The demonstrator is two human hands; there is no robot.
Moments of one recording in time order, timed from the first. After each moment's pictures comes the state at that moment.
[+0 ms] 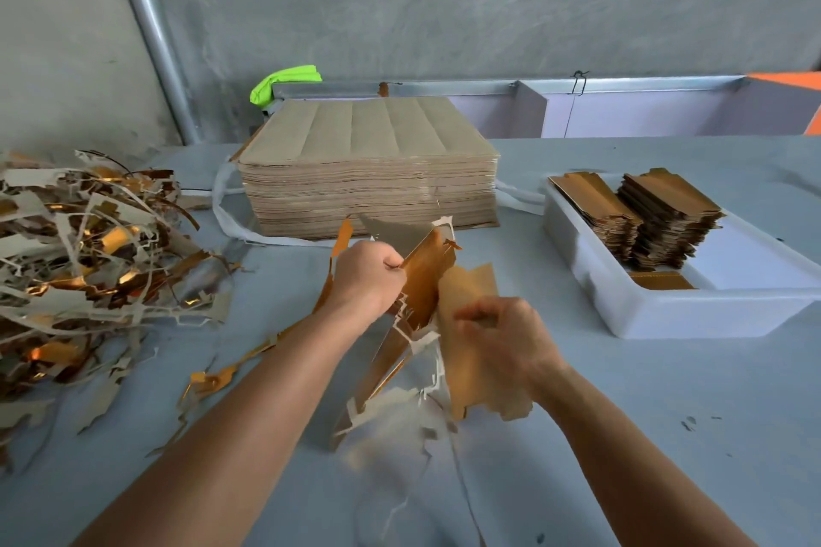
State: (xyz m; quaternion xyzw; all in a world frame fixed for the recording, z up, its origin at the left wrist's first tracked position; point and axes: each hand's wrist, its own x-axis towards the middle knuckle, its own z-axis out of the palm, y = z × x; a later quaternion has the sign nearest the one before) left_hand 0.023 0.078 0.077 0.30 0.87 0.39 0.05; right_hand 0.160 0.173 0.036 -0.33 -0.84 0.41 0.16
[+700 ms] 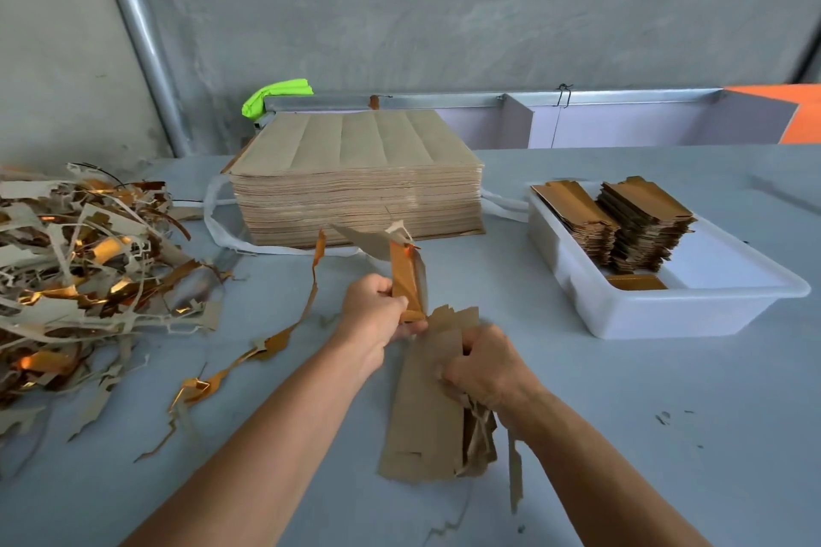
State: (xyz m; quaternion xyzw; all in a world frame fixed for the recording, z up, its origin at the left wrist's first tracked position) left_hand 0.054 0.080 0.059 0.13 0.73 0.63 0.25; right_hand 0.173 0.142 0.044 -0.38 -0.78 0.49 0.08
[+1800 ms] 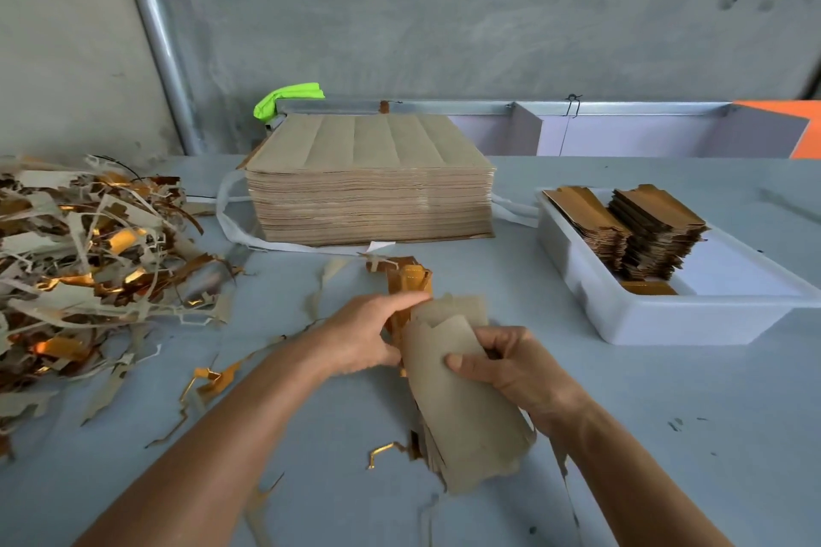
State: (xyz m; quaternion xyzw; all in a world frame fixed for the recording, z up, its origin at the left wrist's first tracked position) left_hand 0.018 0.041 0.045 0.54 0.79 0.23 0.16; right_hand 0.194 0.154 0.034 -0.21 -0.70 0.67 0.13
